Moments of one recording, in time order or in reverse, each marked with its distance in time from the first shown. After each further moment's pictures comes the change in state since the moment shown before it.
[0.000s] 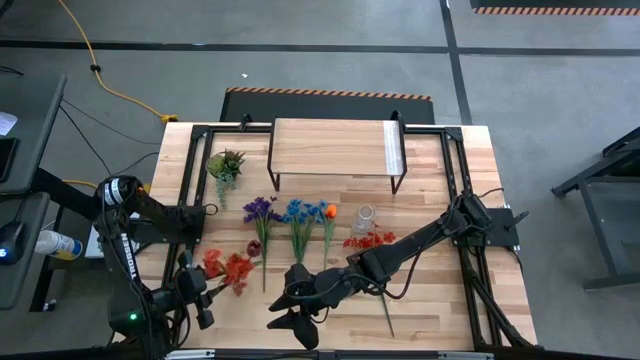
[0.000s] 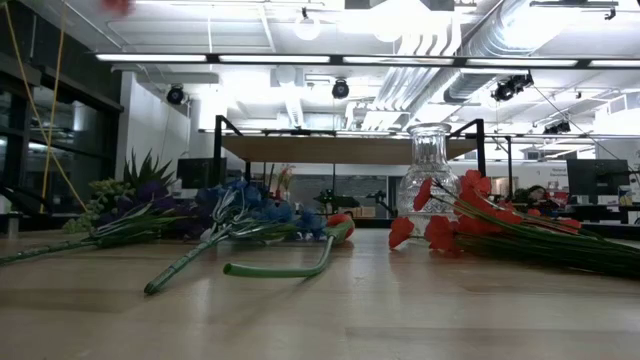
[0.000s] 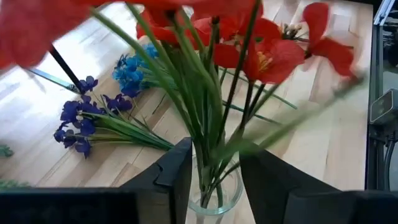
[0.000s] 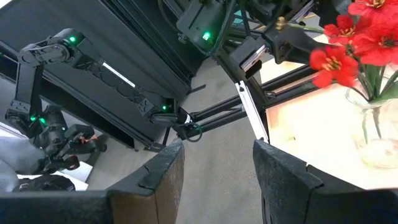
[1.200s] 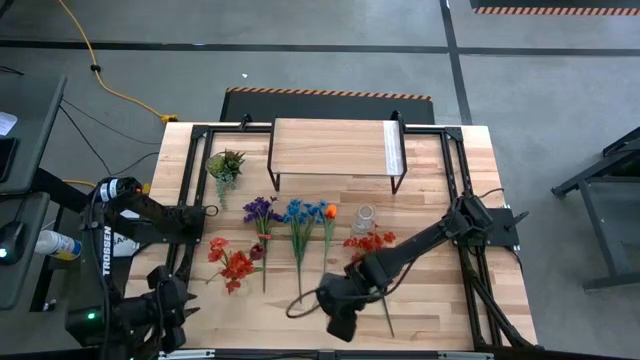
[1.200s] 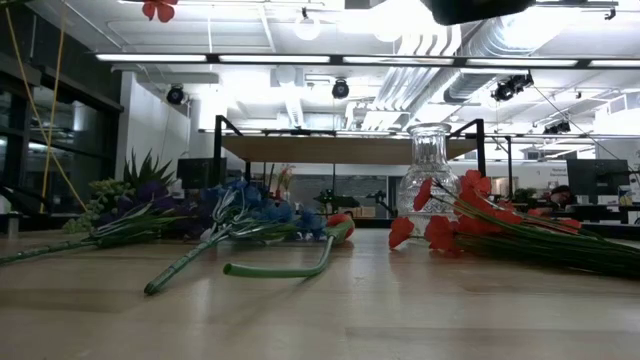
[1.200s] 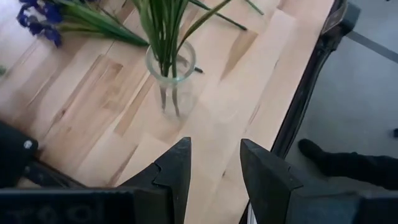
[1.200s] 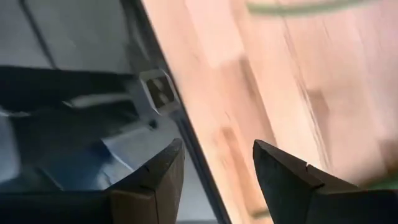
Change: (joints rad) left arm -0.116 0.000 0.283 -0.068 0.403 -0.032; right arm 0.024 0.000 0.000 -0.940 -0.293 0.234
